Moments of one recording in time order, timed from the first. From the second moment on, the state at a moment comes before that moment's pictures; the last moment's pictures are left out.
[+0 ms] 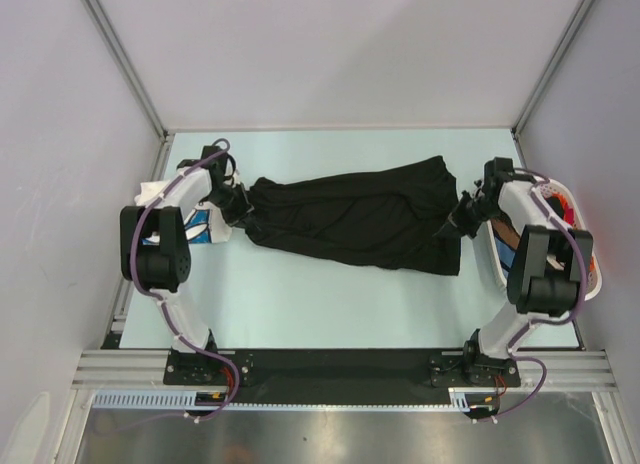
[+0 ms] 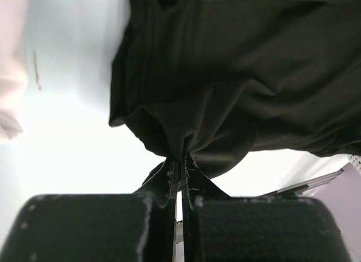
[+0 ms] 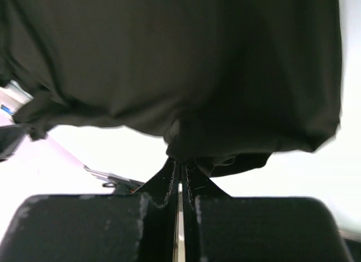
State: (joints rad) left arm -0.04 1.86 1.39 -0.89 0.37 -0.45; right arm -0.12 1.66 1.18 -0.88 -0.48 0.54
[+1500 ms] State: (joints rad) left arm 0.04 1.96 1.52 -0.89 0.49 -0.43; right arm -0.09 1.81 1.45 -0.66 -0.34 0.54
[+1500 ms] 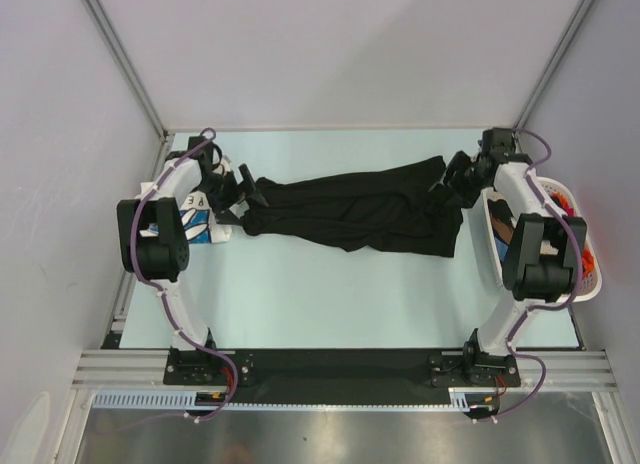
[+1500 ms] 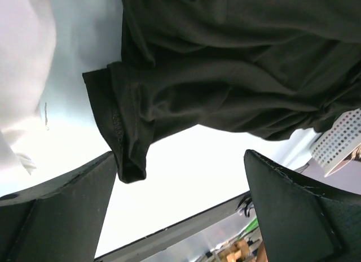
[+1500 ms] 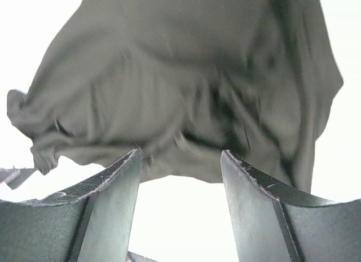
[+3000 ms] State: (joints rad) left arm 0.04 1.98 1.51 -0.93 0.51 -0.36; right arm -0.01 1.80 1.27 -0.67 -0.30 0.58
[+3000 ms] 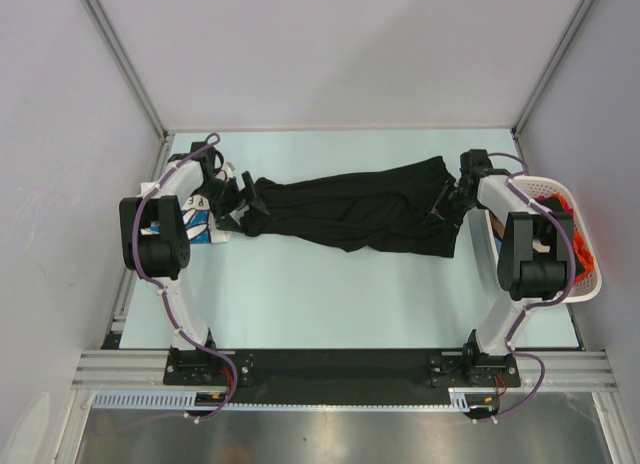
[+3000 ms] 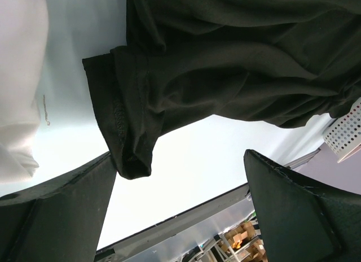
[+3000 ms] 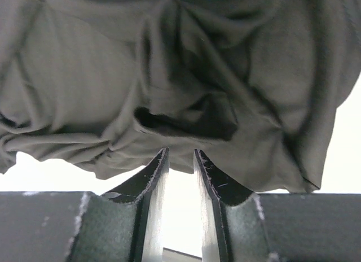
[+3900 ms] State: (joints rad) left arm 0.04 1.98 1.51 -0.93 0.50 -0.36; right arm -0.02 1.84 1.21 -0.66 -0.25 0.54
